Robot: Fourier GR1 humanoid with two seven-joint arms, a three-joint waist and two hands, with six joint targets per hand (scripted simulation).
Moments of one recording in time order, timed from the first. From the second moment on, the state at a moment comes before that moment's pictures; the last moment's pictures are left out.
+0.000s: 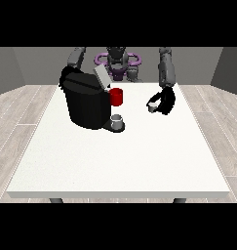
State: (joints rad) left arm -0.63 0.39 0.04 -0.56 -0.60 0.18 -0.26; right arm -0.23 -0.04 -0.04 -1.41 -0.02 -0.14 -0.06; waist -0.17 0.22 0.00
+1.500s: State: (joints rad) left arm -0.96 0.44 0.07 -0.67 -0.61 -0.11 -0.20; right arm -0.26 -0.03 -0.04 -1.33 -0.03 -0.12 -0.07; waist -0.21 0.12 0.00
